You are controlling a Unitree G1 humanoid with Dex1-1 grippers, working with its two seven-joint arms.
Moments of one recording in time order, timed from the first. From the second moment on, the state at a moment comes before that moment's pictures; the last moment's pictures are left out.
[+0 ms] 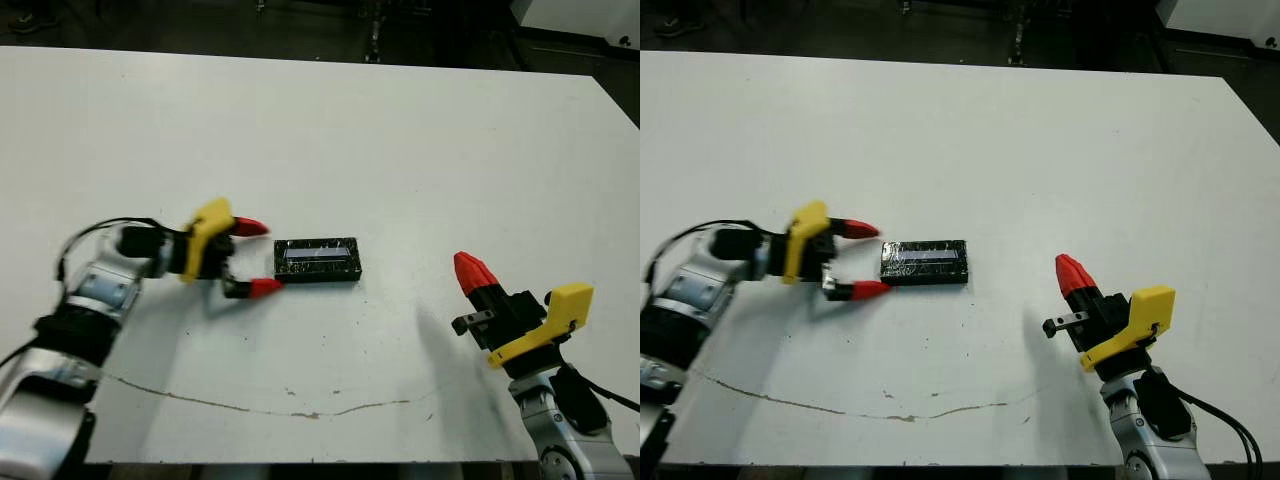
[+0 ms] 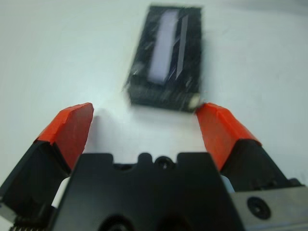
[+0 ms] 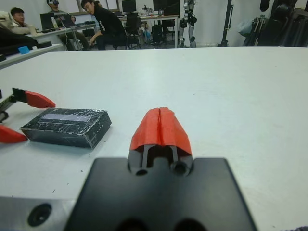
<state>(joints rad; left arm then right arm) -0.56 0.61 -0.20 0.51 -0.15 0.08 -1.17 0.22 -0.22 -0.08 -0.39 0.37 0.17 0.33</state>
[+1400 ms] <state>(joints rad) -0.24 0.12 -0.22 -0.18 -0.21 0.34 -0.32 0.22 -0.22 -0.08 -0.39 0.37 0.17 0.33</state>
